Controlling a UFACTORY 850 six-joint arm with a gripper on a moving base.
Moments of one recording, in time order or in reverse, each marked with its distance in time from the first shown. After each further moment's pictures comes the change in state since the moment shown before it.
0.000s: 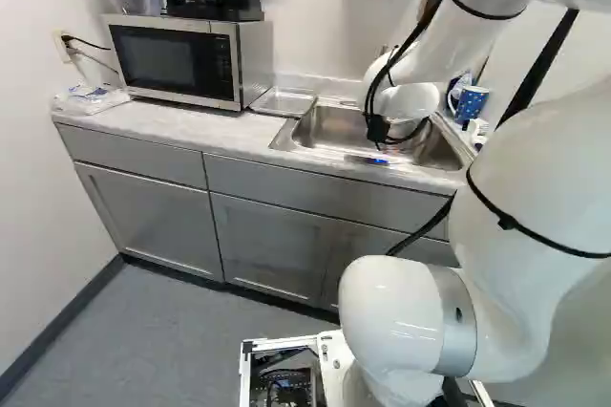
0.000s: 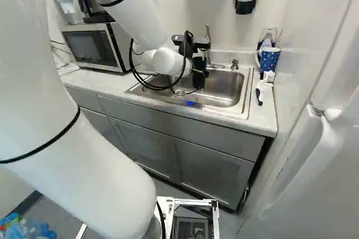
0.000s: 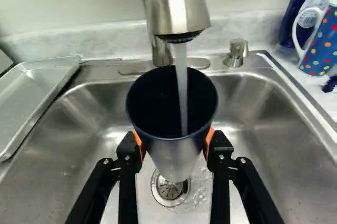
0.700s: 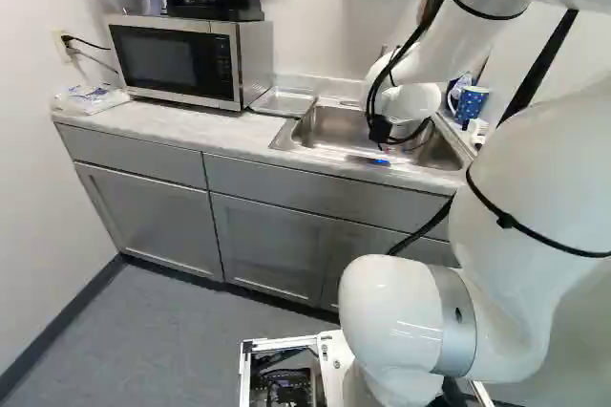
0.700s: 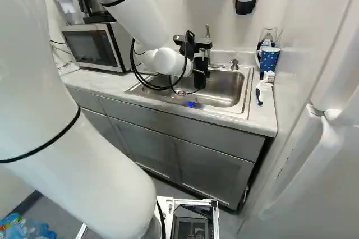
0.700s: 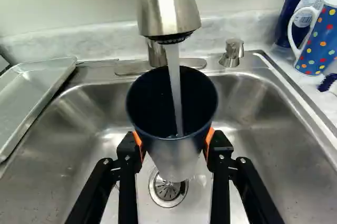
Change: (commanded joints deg) arm 0.0 0.0 0.0 0.0 0.0 0.0
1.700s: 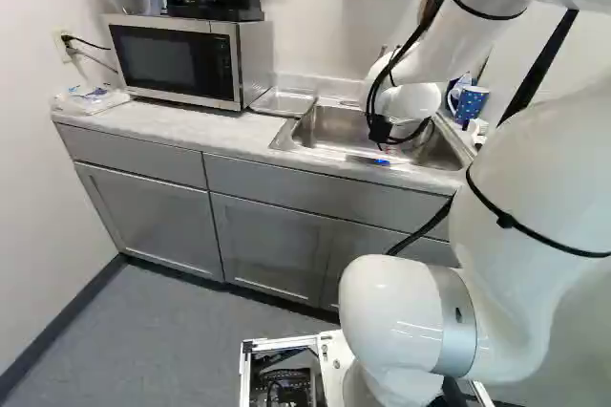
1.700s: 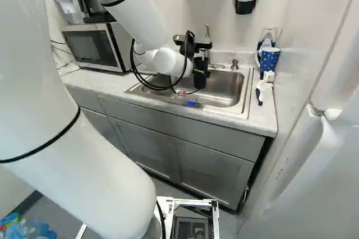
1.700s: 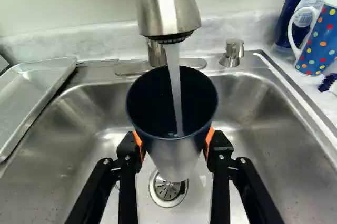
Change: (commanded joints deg) arm 0.0 0.0 0.0 0.0 0.0 0.0
